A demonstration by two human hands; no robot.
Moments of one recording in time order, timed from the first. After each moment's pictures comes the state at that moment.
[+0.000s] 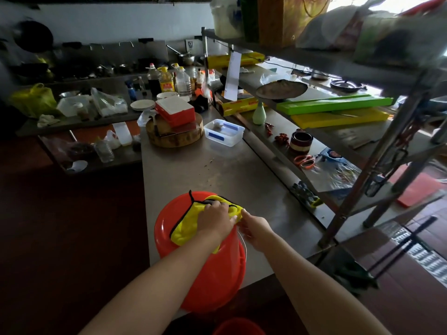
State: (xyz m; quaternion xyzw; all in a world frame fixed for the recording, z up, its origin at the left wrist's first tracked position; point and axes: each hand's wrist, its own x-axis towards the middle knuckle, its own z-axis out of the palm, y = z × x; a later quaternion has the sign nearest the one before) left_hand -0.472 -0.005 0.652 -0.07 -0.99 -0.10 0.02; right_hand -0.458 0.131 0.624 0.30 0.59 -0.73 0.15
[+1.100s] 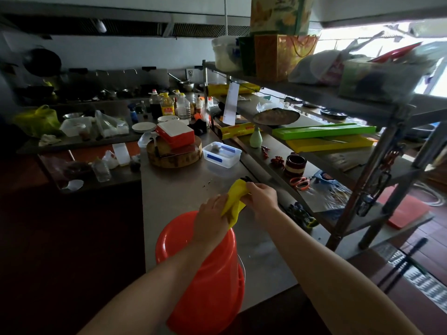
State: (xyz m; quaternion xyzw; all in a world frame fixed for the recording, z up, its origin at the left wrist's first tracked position) left_hand -0.478 -0.028 0.693 -0.17 -0.93 -0.25 0.19; right_hand -0.506 0.138 0.742 0.22 0.59 -0.77 -0.08
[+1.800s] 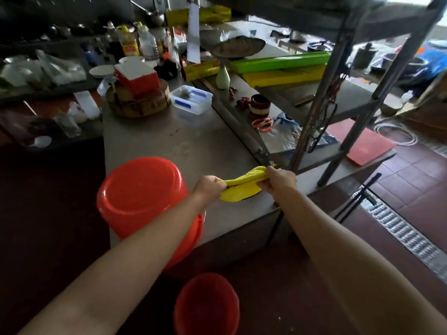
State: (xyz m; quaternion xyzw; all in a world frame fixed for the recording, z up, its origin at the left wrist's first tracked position) left_hand -0.430 0.128 0.651 0.02 -0.86 -0.49 -0.16; right_hand -0.426 0.344 0.645 0.39 0.58 -0.71 -0.05
